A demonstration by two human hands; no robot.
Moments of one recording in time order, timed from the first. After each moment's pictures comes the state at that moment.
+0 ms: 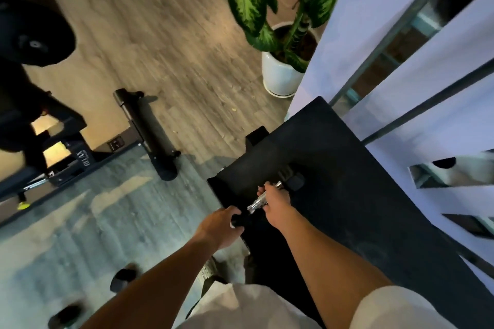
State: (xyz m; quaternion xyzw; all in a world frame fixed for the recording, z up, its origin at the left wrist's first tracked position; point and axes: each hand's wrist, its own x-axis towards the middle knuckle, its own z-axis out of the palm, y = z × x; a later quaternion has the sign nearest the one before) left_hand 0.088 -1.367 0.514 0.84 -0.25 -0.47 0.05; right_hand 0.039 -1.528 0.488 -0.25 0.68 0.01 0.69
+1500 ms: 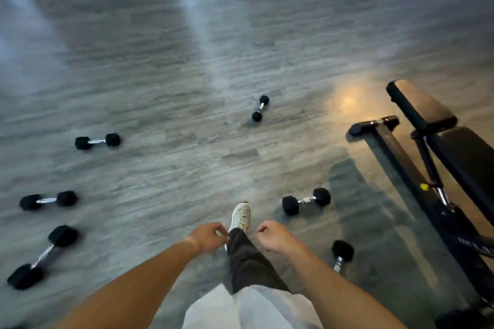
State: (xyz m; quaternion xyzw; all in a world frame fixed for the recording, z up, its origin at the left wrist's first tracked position) left_hand -0.478 -0.519 0.577 0.64 0.57 -0.19 0.49; right_hand -0.281 -0.588 0.578 0.76 0.38 -0.52 -0.02
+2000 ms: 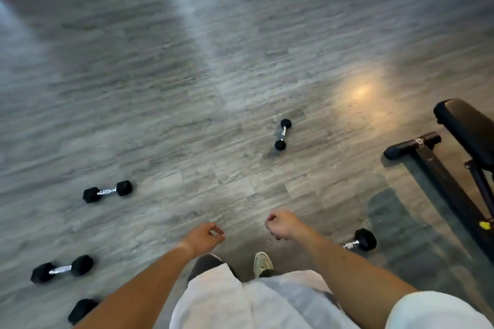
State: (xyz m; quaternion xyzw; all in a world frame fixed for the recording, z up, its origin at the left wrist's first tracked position) left_hand -0.534 -0.151 0.585 0.62 0.58 -0.18 0.49; right_hand -0.293 -0.210 0.574 0.76 0.39 -0.52 0.03
